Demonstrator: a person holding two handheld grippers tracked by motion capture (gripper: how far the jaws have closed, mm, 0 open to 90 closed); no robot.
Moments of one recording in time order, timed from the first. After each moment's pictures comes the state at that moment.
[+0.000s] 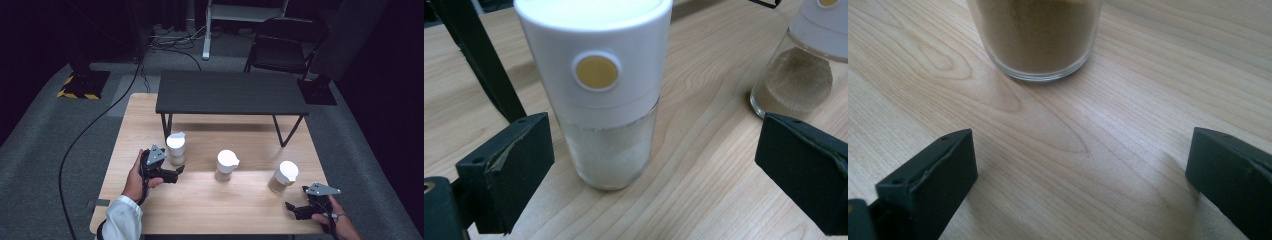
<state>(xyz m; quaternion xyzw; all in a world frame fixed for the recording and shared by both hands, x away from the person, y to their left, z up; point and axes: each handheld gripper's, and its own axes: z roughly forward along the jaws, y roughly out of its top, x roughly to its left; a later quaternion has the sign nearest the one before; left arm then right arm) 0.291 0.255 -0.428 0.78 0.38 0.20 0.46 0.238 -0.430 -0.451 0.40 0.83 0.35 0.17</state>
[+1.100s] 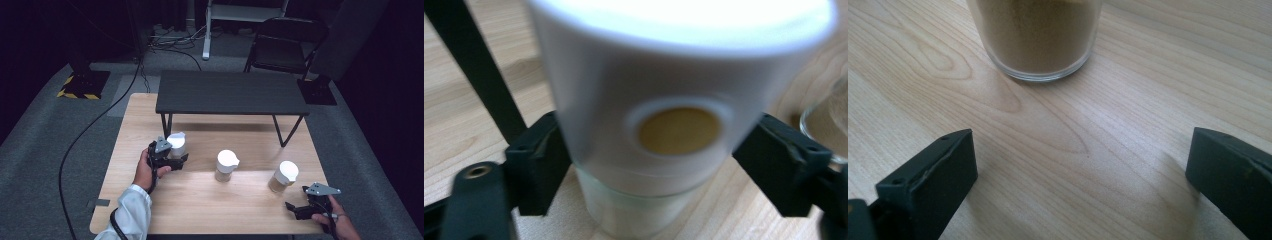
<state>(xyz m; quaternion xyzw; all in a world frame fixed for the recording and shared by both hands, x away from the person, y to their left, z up) 0.329 0.242 -0.443 0.76 0.43 0.19 0.45 0.238 -0.430 -0.451 0.40 0.83 0.35 0.17</state>
